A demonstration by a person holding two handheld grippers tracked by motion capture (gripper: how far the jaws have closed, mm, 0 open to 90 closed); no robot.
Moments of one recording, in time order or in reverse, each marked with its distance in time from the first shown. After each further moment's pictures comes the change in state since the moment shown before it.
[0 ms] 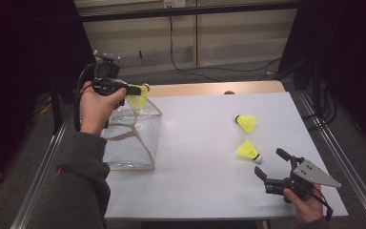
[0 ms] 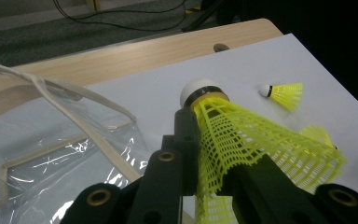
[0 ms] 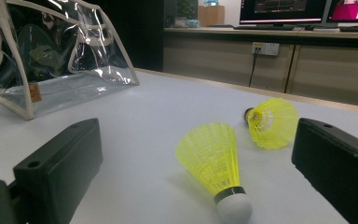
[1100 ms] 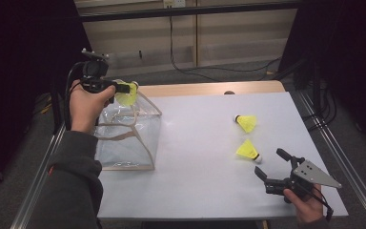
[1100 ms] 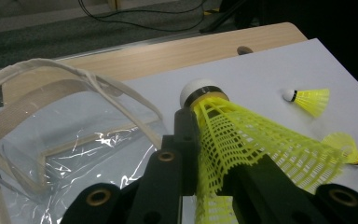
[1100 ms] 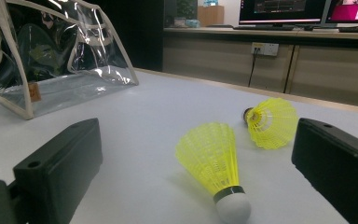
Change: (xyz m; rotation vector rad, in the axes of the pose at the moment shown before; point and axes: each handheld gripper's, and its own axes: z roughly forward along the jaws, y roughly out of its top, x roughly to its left) left arm 0.026 0.000 -0.008 0.002 0.062 -0.030; right arm 0.000 0.000 -0.001 0.002 -0.002 -0.005
